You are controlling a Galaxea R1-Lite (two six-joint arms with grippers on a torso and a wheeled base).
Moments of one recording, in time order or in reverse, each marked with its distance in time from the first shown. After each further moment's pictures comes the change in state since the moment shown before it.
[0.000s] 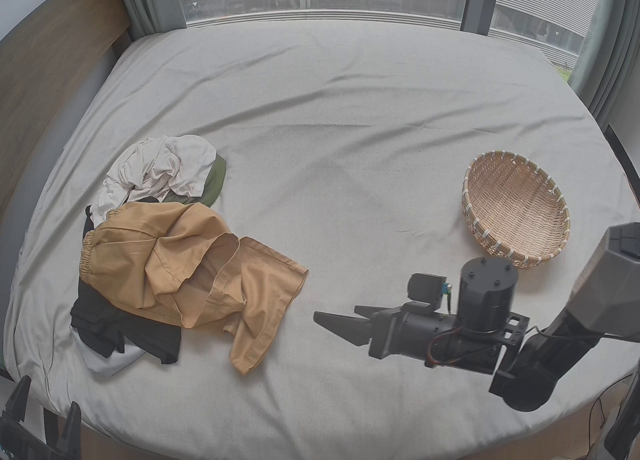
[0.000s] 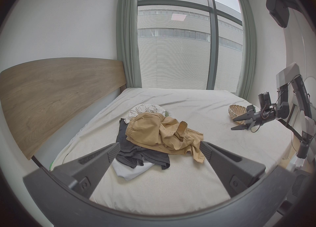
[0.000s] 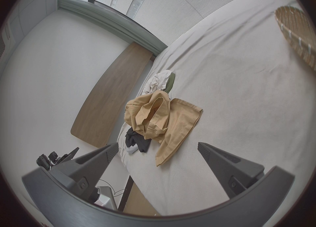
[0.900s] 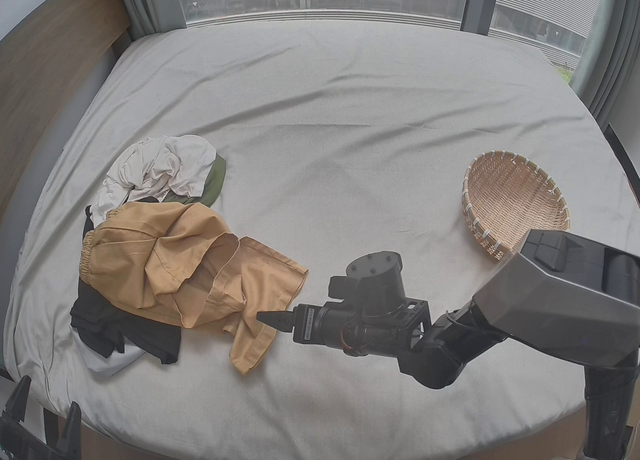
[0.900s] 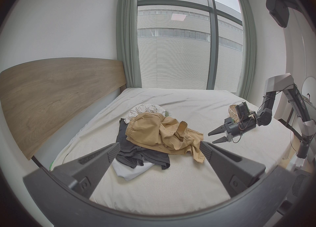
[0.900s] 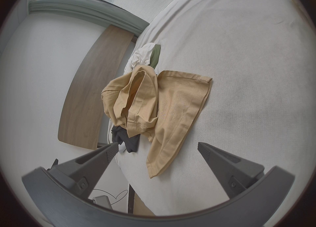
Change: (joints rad) left arm 0.000 0.000 0.000 0.000 0.000 0.001; right arm 0.053 0.261 -0.535 0.477 -0.031 0.110
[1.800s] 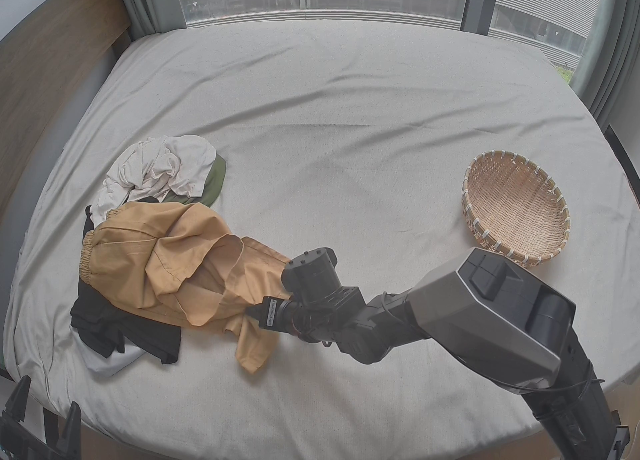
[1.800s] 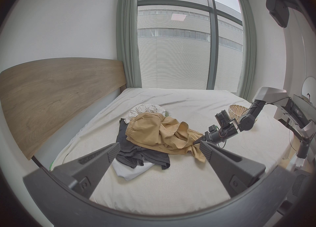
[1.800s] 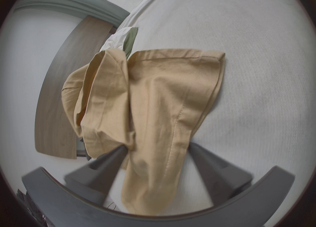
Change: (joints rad) left arm 0.000 0.000 0.000 0.000 0.000 0.000; right arm 0.016 0.272 -0.534 0.399 -0.154 0.051
